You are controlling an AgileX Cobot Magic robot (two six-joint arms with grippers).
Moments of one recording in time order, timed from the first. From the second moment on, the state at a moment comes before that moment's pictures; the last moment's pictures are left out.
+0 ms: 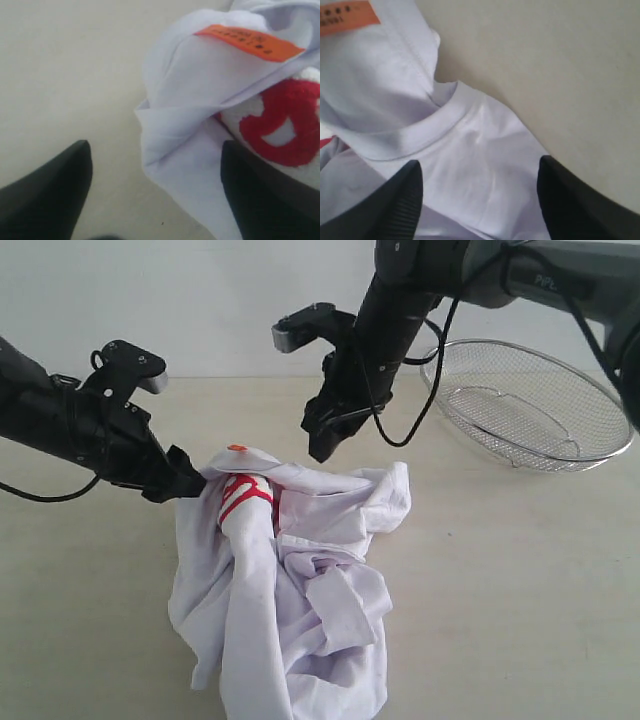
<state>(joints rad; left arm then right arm) -0.18 1.83 -1.02 -0.84 0.38 1.19 0.30 2.30 -2.04 0.29 1.14 -0.63</state>
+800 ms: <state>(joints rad) -0.18 1.93 -1.06 -0.85 0.38 1.19 0.31 2.25 -2.04 0.31 1.21 -0.62</state>
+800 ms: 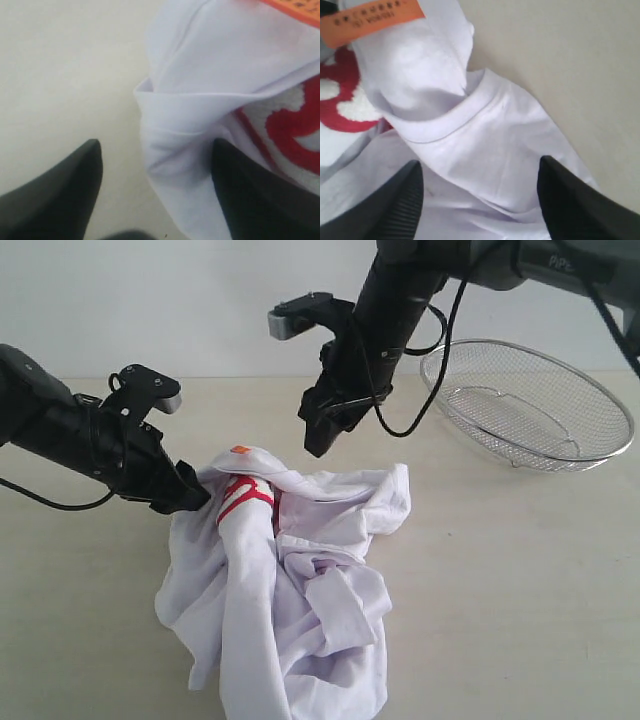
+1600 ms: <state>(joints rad) -0.18 1.93 -1.06 -0.85 0.38 1.13 0.41 2.39 -2.03 0.19 1.22 -0.53</state>
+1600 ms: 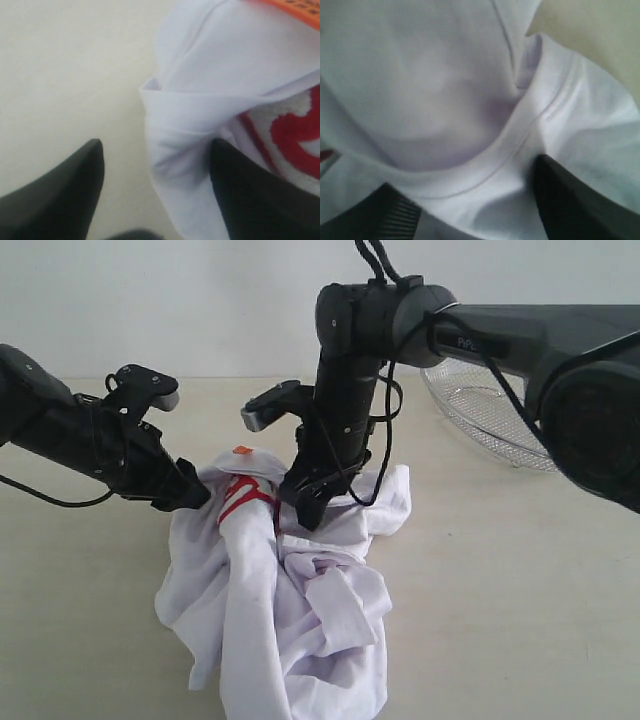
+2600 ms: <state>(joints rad) -0.18 2.01 -1.50 -0.61 0.15 1.22 0.23 2.23 -2.03 -0.12 0.75 -0.45</state>
